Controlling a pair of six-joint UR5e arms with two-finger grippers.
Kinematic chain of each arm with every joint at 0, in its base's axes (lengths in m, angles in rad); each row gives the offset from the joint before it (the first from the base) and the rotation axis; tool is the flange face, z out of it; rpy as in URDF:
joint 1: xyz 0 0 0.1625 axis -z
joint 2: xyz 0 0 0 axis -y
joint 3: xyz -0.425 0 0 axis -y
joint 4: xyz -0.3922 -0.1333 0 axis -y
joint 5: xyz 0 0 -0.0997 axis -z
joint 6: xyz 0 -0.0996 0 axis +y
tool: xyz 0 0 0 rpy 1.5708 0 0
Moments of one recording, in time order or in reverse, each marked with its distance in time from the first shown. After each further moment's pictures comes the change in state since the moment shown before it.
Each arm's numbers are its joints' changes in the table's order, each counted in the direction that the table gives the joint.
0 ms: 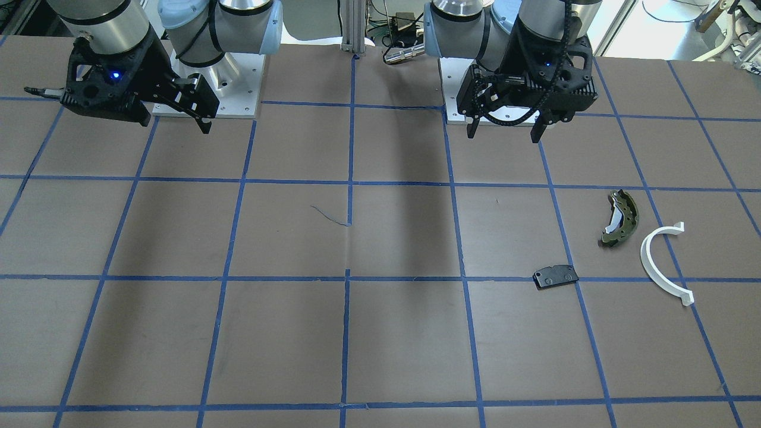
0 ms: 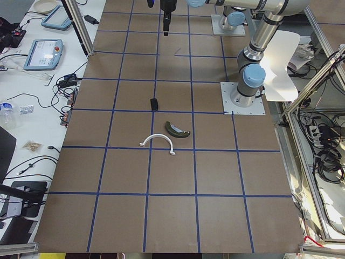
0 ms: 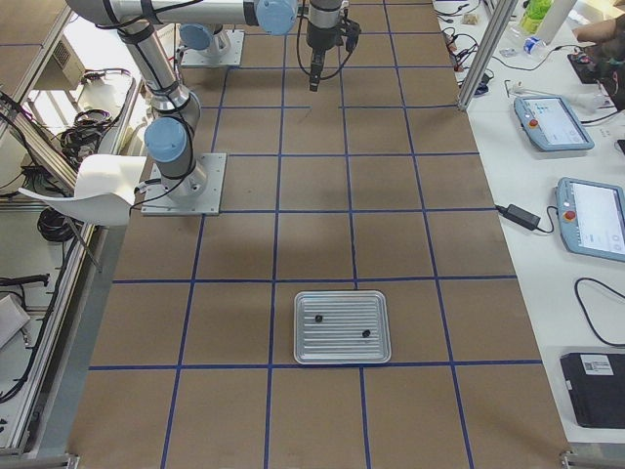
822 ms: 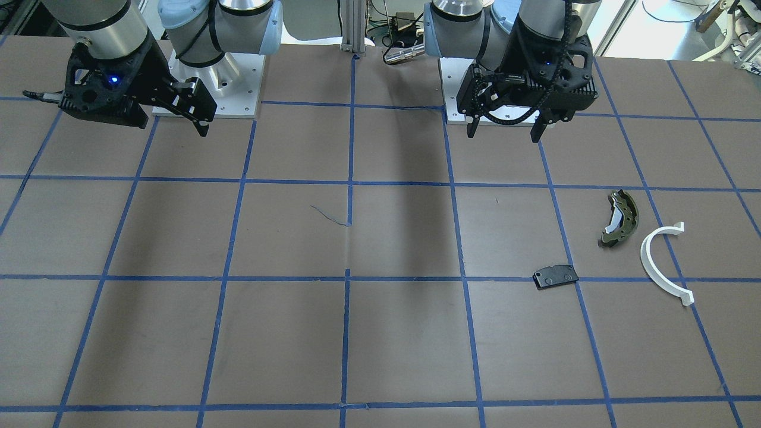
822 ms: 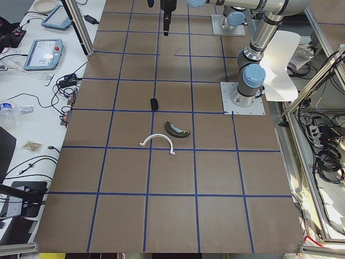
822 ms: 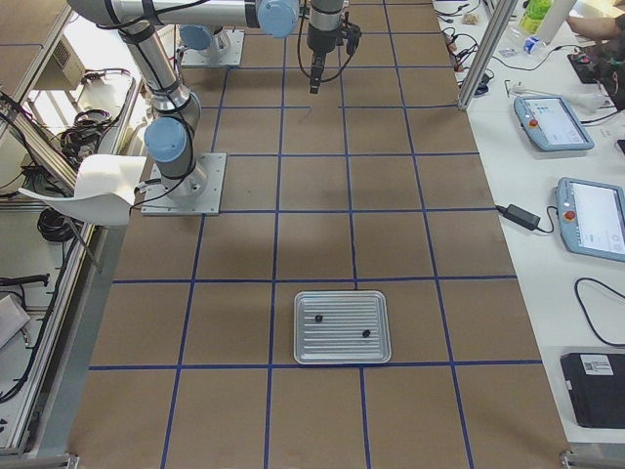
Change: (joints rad) left arm 0.000 0.002 0.000 0.000 -0.001 0.000; right arm 0.007 0.006 0.005 -0.004 -0.013 0.005
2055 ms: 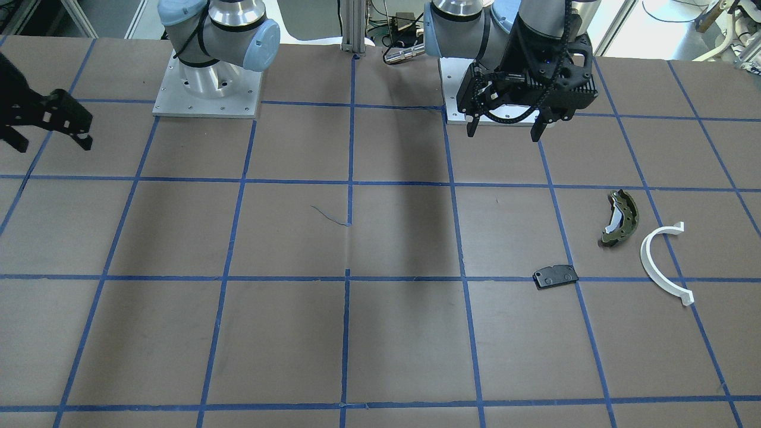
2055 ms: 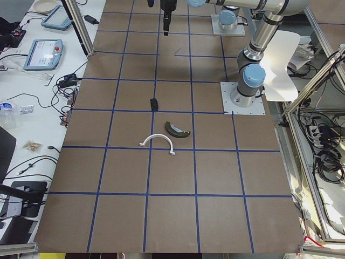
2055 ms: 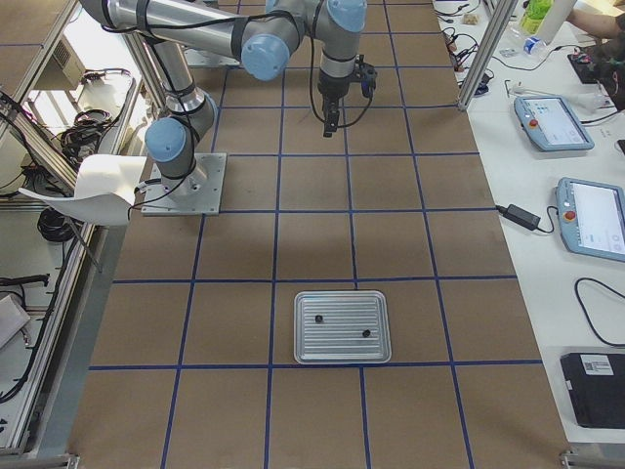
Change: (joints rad) left arm 0.000 0.001 0.000 0.000 0.000 0.000; right arm 0.375 0.050 -0.004 -0.077 -0.029 0.575
